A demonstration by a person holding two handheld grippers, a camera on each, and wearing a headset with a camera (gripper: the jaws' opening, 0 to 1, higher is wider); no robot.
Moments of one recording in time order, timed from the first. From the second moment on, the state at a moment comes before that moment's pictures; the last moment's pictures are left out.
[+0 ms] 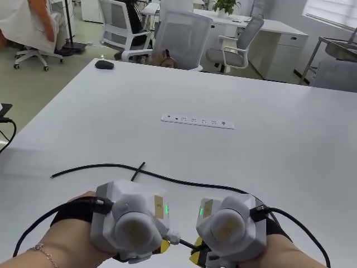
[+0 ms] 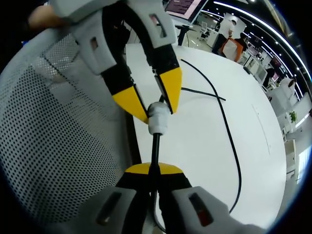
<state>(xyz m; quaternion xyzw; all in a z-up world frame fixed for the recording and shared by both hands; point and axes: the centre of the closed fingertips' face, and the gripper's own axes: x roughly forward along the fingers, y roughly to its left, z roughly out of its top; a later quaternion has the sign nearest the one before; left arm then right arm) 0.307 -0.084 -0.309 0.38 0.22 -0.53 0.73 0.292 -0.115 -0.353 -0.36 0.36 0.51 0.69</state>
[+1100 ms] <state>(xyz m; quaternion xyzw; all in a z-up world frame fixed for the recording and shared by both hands) 0.311 -0.077 -0.310 0.39 0.22 -0.51 0.73 0.290 -0.137 -0.370 -0.39 0.41 0.48 0.67</state>
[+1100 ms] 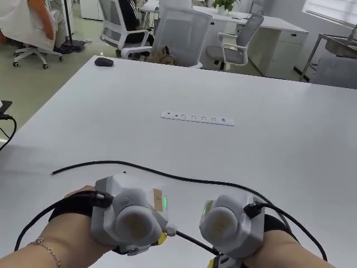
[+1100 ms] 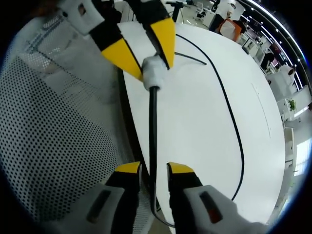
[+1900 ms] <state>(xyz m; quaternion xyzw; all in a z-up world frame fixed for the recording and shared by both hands) 0.311 -0.081 -0.307 0.39 0.21 -0.52 0.73 0.299 -0.137 -0.363 -0.38 0.40 0.47 0.69</state>
